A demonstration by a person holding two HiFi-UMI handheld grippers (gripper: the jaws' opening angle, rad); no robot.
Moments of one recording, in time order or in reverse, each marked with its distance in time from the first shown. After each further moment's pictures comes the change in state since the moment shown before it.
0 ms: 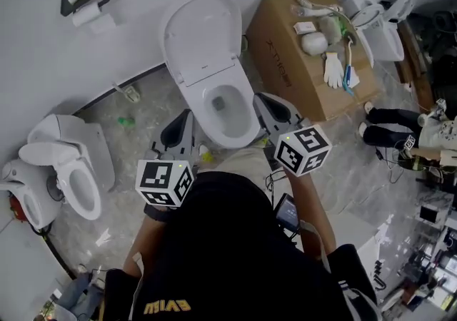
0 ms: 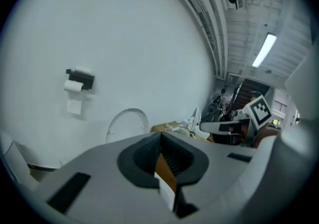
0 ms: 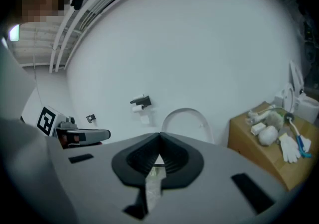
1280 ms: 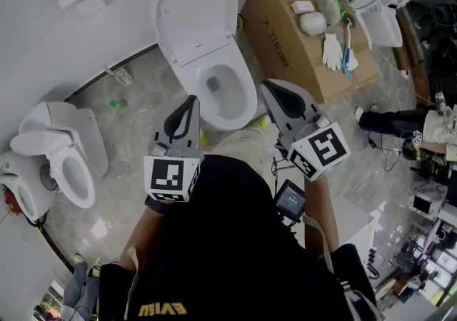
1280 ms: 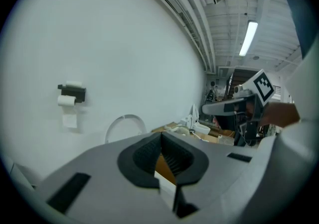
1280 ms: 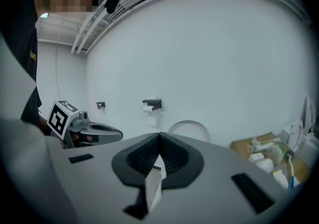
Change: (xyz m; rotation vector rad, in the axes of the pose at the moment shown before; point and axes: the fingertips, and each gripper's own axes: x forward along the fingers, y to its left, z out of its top) left arm -0.004 -0.033 -0.018 0.181 -0.052 -0.019; right arm -0.039 0.028 0.017 -0.278 -0.037 0.080
